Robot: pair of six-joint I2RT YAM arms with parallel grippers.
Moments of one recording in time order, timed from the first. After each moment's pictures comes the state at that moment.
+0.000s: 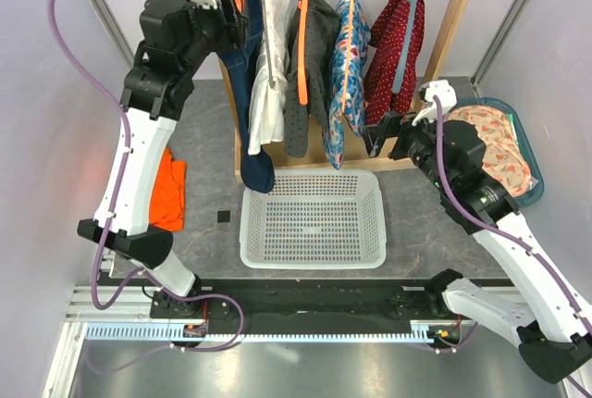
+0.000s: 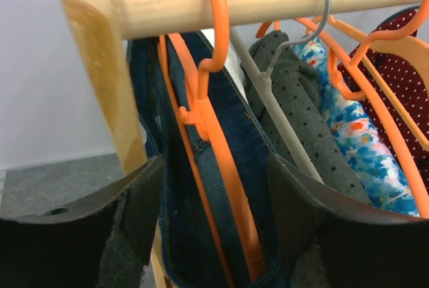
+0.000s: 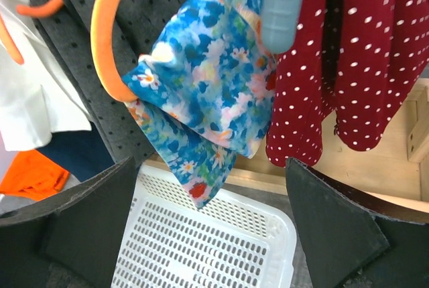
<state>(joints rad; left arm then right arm) -0.35 1.63 2.20 -0.60 -0.08 -0.11 0.51 0.93 1.13 -0.33 0.09 0.32</state>
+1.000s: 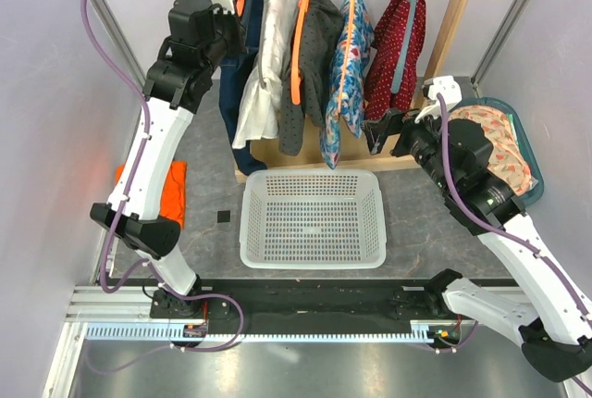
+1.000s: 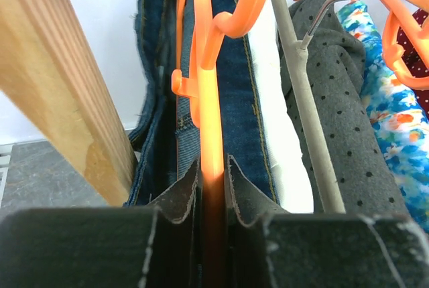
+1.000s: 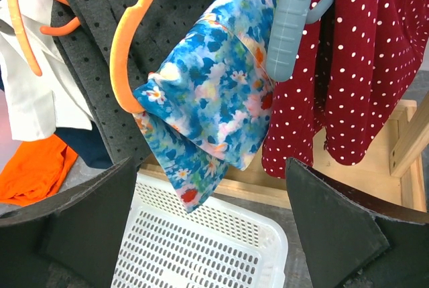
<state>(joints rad) -0.39 1.71 2.18 -0.60 -0.18 -0.10 0.56 0.94 1.20 -0.35 0.15 0.26</state>
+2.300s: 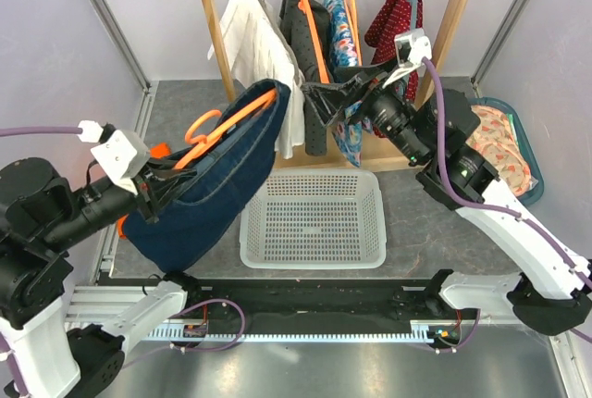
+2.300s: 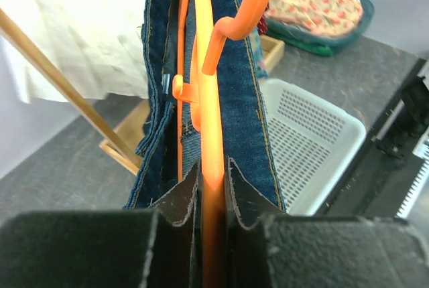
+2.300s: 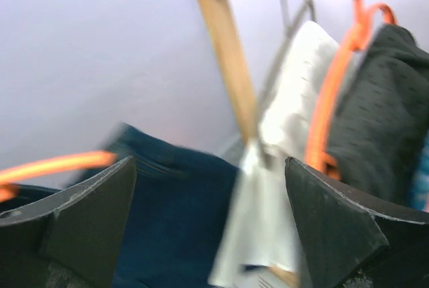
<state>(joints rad) -0.39 0.88 1.91 -1.18 0.42 0.21 0.77 1.19 1.51 -0.08 0.05 0.34</state>
